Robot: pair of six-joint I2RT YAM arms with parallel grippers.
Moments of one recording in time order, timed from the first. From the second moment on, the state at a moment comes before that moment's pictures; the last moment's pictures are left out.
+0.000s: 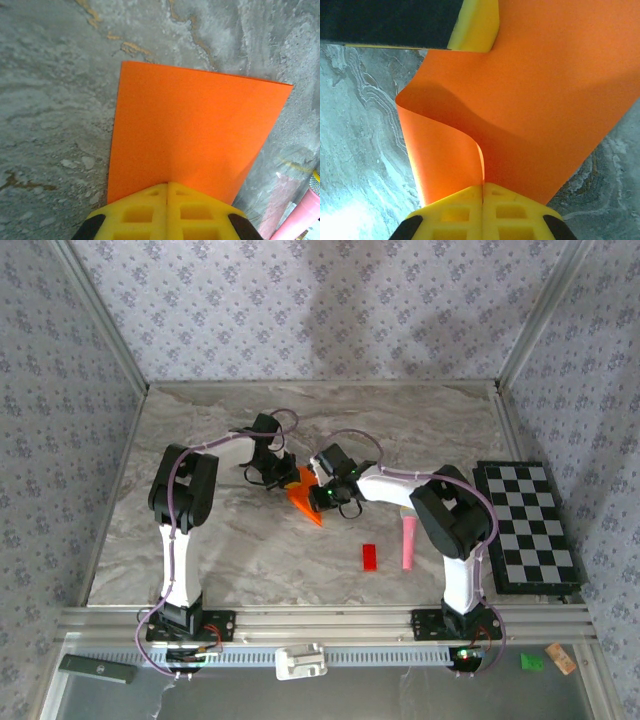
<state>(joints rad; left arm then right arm) -0.39 2.10 1.42 -0.61 0.54 -0.59 0.71 1.93 1.20 -0.30 -0.27 0.35</state>
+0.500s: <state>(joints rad) -0.39 2.10 1.42 -0.61 0.54 -0.59 0.71 1.93 1.20 -0.32 -0.29 0.37</state>
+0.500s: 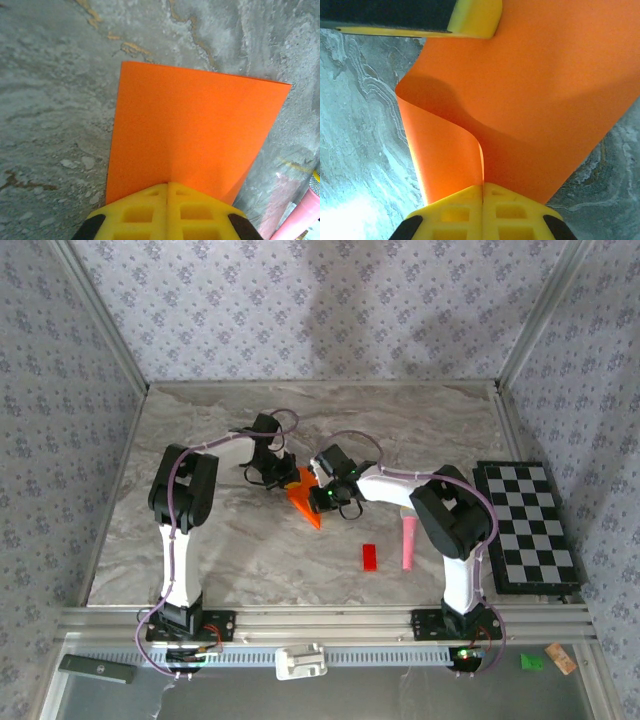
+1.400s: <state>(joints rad) -0.39 2.10 1.42 -0.61 0.54 -0.59 0.72 1.93 1.21 -0.37 -0.27 0.37</state>
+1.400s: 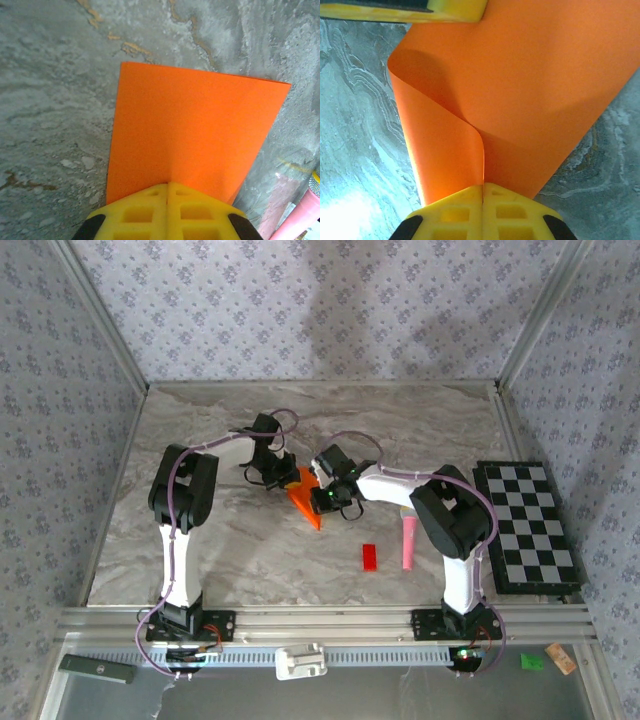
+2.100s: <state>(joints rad) -0.39 2.10 1.42 -0.61 0.54 -0.59 0.72 1.94 1.22 -0.39 -0.24 0.37</state>
